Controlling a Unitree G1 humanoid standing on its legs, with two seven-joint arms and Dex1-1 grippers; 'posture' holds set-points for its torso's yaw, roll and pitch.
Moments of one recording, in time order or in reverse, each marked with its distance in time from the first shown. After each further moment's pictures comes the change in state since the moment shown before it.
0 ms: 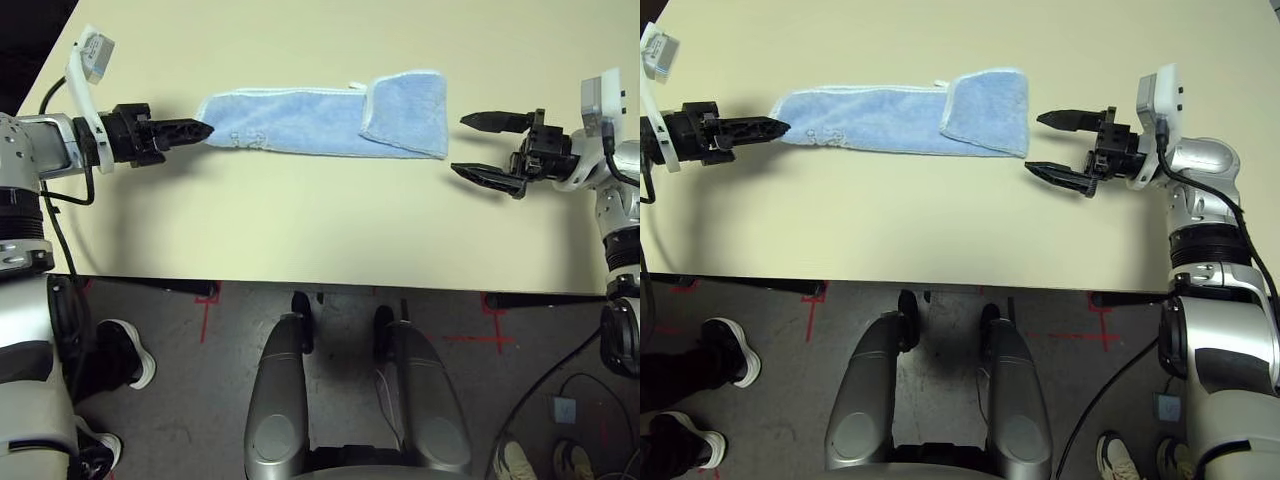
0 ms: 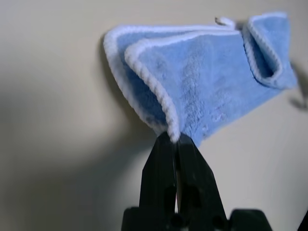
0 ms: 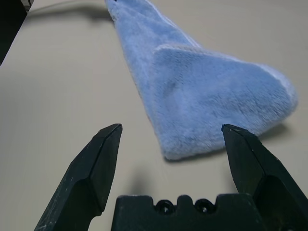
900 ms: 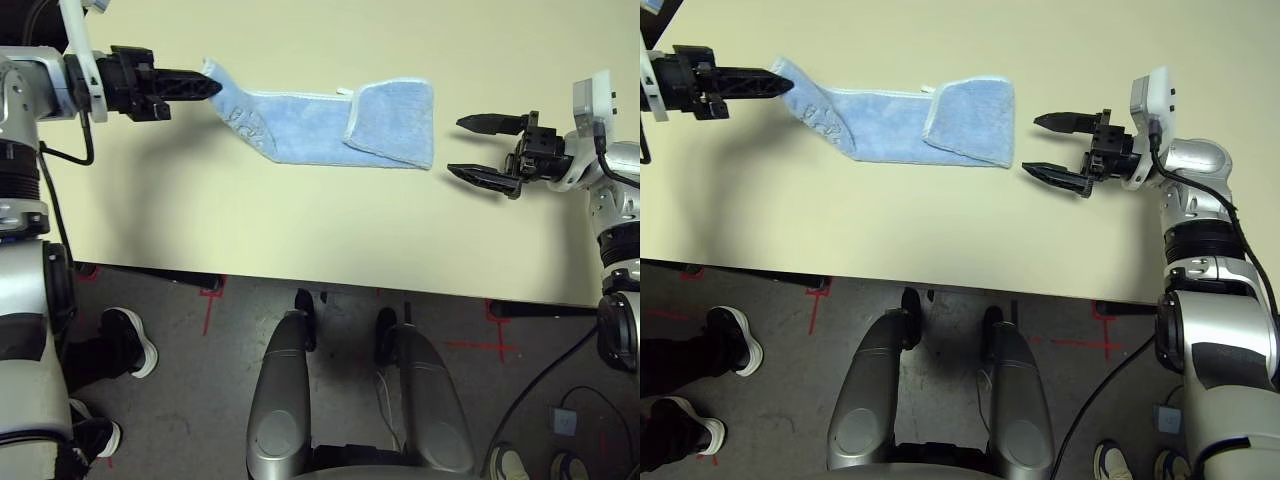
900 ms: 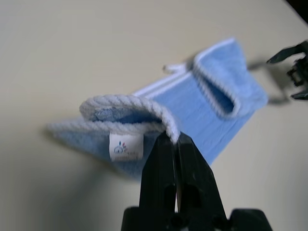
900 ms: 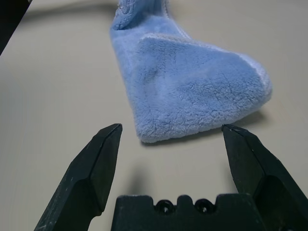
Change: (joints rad) left arm -0.278 -0.162 -0.109 0.119 0.137 -0.174 -0.118; right arm -0.015 -0.027 0.007 0.048 0.001 -0.028 0.010
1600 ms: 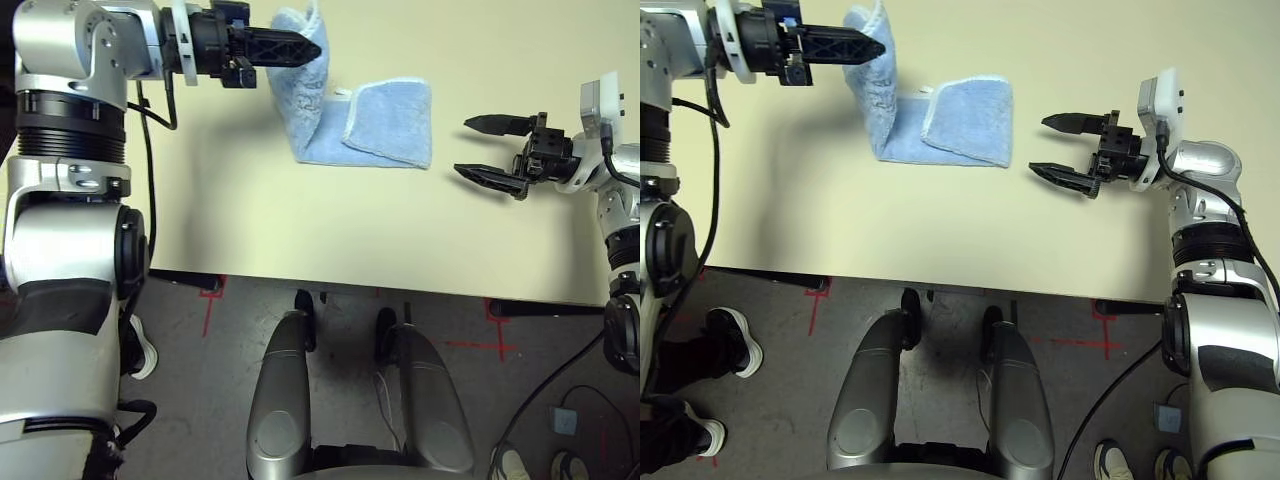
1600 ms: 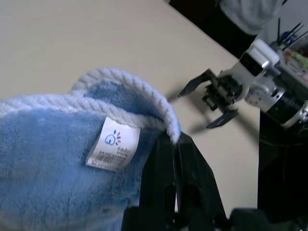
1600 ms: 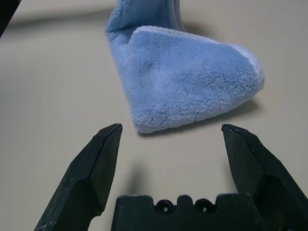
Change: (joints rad) left arm -0.121 -0.247 0.001 -0.030 -0.045 0.030 -0.034; right arm 0.019 -0.009 -0.002 -0.001 0.002 -0.003 -0.023
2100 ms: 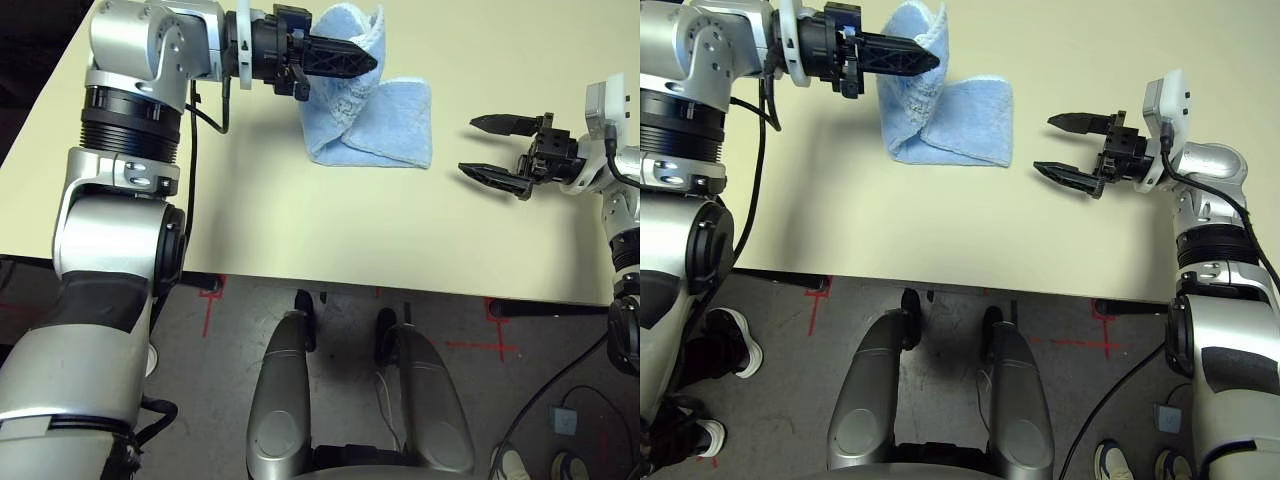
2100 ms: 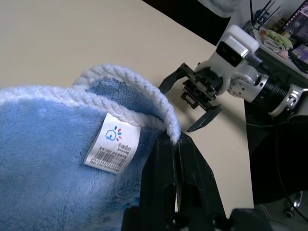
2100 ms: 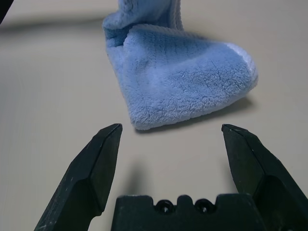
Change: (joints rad) left arm -0.014 -0.142 -0.059 0.066 0.049 -0.129 -0.018; right arm 0.005 -0.006 -0.006 0.015 0.000 -0.021 -0.008
